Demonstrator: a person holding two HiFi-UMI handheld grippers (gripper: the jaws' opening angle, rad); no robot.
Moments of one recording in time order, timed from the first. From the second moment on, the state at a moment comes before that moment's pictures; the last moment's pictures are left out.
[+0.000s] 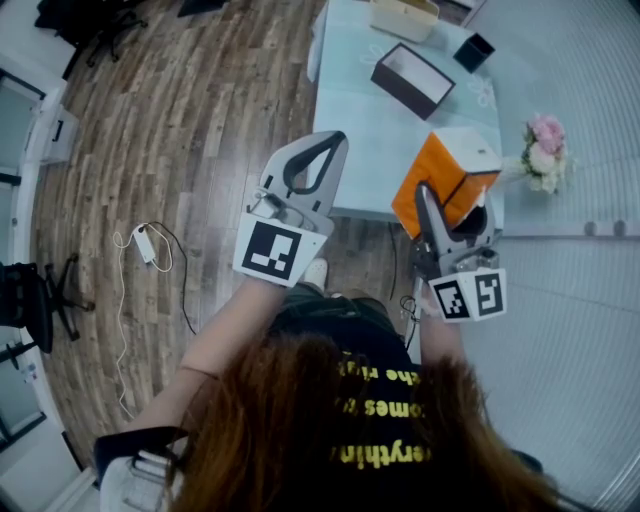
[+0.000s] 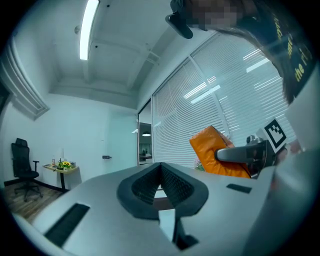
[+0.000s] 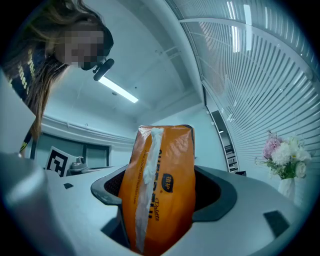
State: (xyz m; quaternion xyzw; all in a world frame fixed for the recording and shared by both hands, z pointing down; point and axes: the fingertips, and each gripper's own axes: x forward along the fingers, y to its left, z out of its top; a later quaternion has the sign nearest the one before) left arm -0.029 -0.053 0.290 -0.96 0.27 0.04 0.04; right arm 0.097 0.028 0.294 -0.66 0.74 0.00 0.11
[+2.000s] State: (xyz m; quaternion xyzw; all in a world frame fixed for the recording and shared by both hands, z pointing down) left arm 0.064 -0.147 0.290 -0.95 0.31 0.03 0.03; right arm 0.200 -0.087 0.290 -0.62 0.78 -0.02 0.11
